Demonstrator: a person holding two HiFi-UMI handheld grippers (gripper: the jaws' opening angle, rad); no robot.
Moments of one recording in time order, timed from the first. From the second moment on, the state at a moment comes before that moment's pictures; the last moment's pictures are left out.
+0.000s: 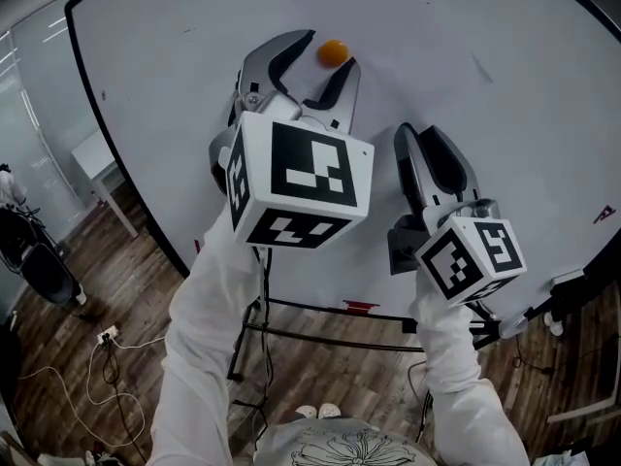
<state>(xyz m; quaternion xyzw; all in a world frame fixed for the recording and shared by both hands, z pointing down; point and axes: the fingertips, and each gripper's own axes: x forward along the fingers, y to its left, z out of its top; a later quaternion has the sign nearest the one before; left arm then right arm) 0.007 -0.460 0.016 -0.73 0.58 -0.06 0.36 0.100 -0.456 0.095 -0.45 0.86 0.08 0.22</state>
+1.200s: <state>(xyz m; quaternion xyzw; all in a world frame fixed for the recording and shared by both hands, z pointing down) -0.007 -0.445 0.011 -0.73 0.58 -0.03 0.35 0.117 -0.453 0.085 -0.50 0.83 0.10 0.23</state>
